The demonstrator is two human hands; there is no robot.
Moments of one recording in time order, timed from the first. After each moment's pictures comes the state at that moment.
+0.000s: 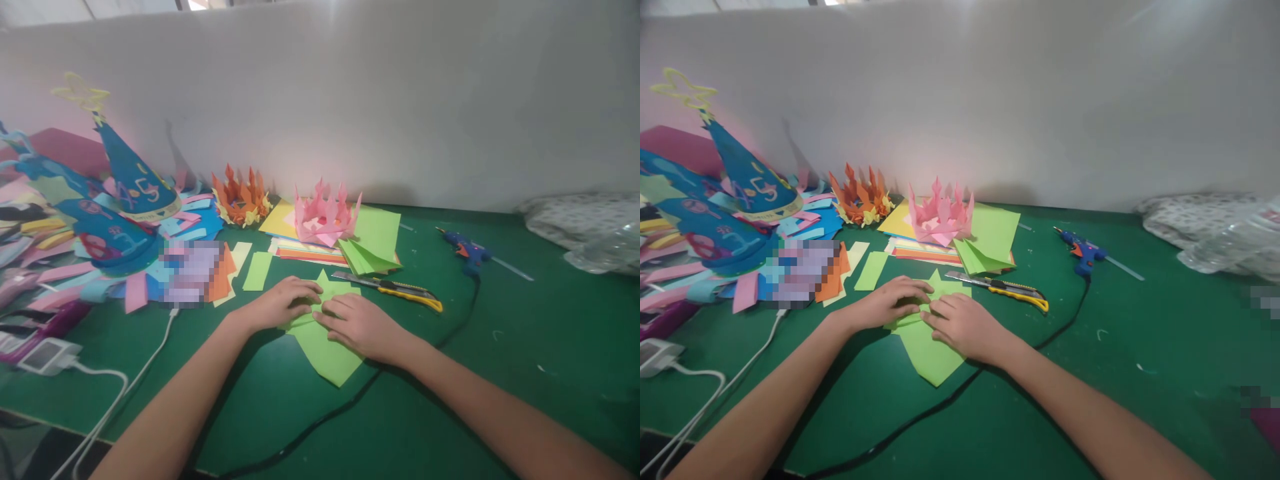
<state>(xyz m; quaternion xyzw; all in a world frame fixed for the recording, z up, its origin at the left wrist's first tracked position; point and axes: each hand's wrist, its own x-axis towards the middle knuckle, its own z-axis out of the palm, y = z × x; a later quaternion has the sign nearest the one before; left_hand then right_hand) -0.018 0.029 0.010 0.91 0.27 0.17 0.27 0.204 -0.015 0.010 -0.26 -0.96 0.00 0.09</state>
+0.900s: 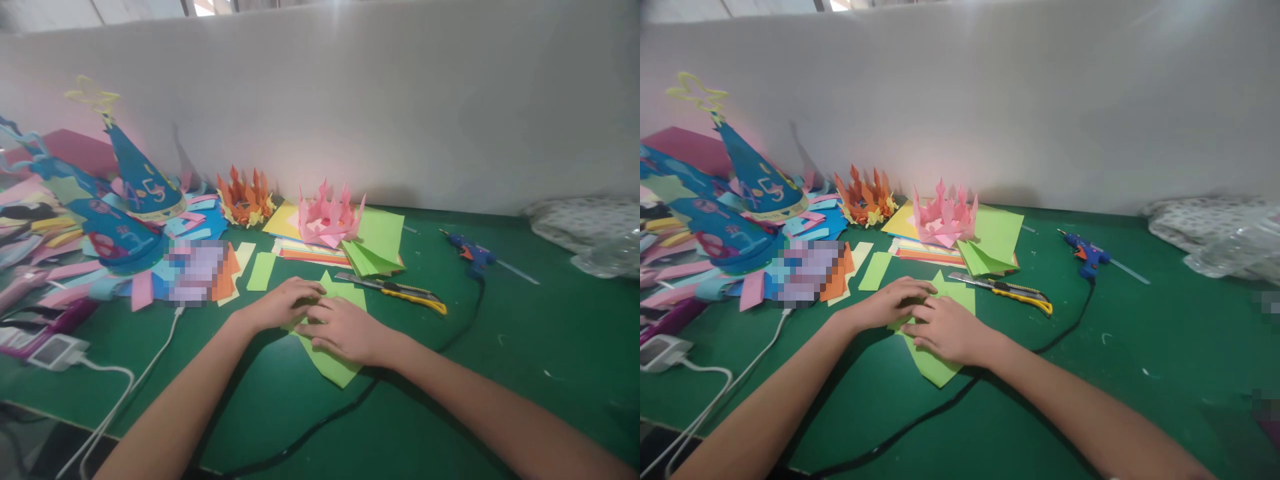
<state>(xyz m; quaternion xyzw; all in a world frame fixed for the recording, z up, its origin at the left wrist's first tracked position) -0.018 0.028 0.011 0.90 0.27 0.19 0.28 0.175 -0.013 0.022 -0.21 -0.97 0.07 0.08</state>
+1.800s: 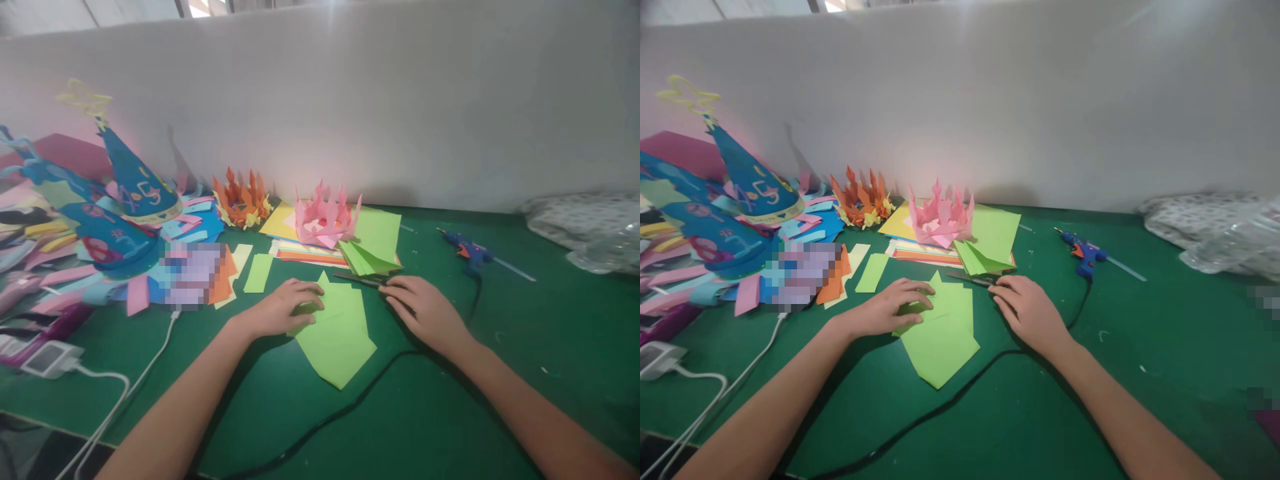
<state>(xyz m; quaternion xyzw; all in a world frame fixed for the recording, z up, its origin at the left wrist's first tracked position) -0.016 0.017 0.025 0.91 0.29 0.14 0.26 0.286 -0.014 0.013 -0.47 -0.85 -0.02 0.23</state>
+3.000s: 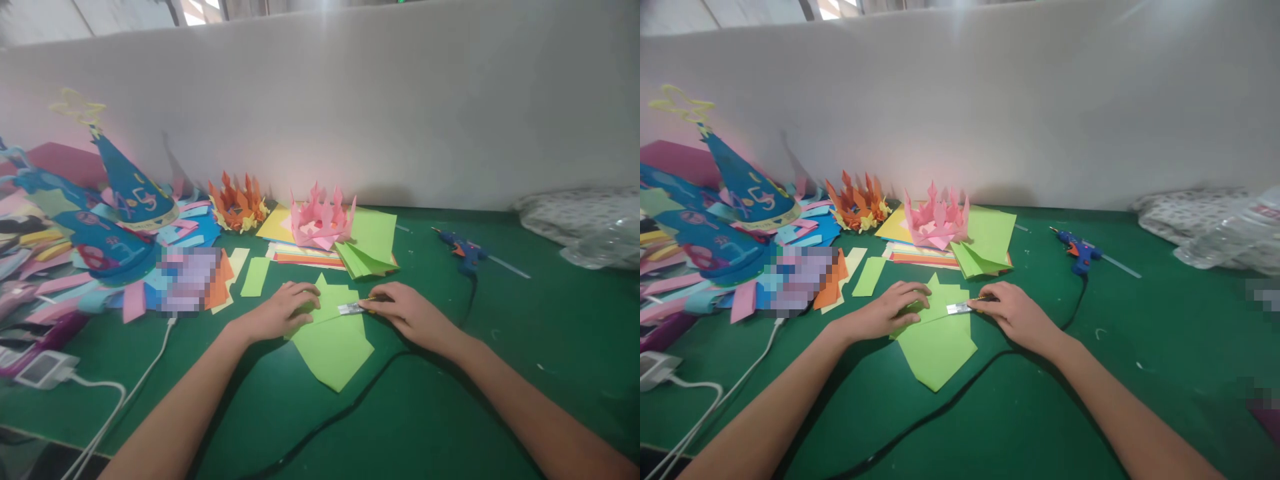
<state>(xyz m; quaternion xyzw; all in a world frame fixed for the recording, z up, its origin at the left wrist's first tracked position) -0.013 0.017 0.027 0.91 0.30 0.12 0.27 0.287 -0.009 0.011 -0.38 -0.91 0.05 0.15</state>
